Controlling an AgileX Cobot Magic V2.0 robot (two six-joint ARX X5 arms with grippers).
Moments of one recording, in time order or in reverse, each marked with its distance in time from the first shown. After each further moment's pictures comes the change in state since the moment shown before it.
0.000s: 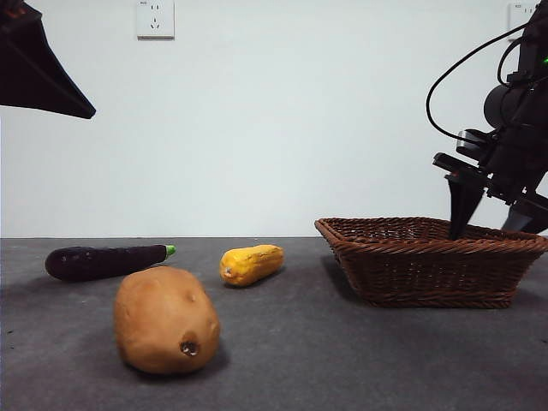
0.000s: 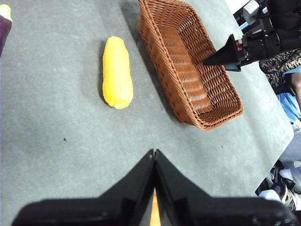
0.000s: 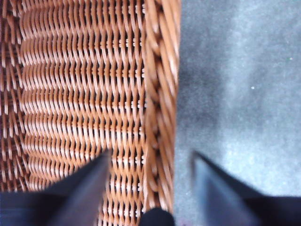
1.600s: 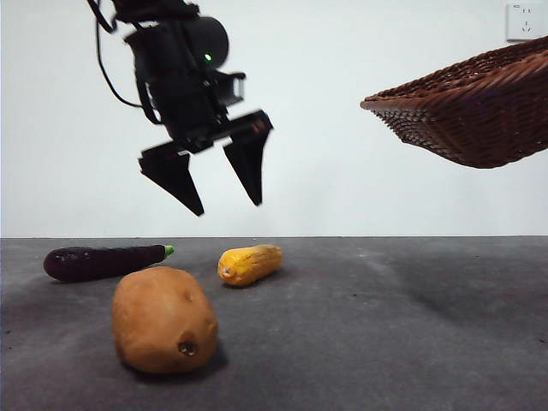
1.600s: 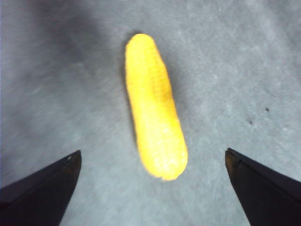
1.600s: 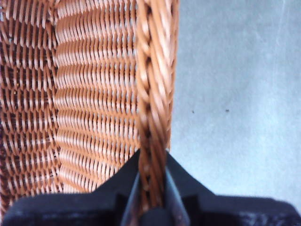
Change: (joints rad) left arm -0.399 0.883 0.923 -0.432 -0.575 0.243; right arm -0.074 -0.613 0.001 -0.423 0.100 -0.079
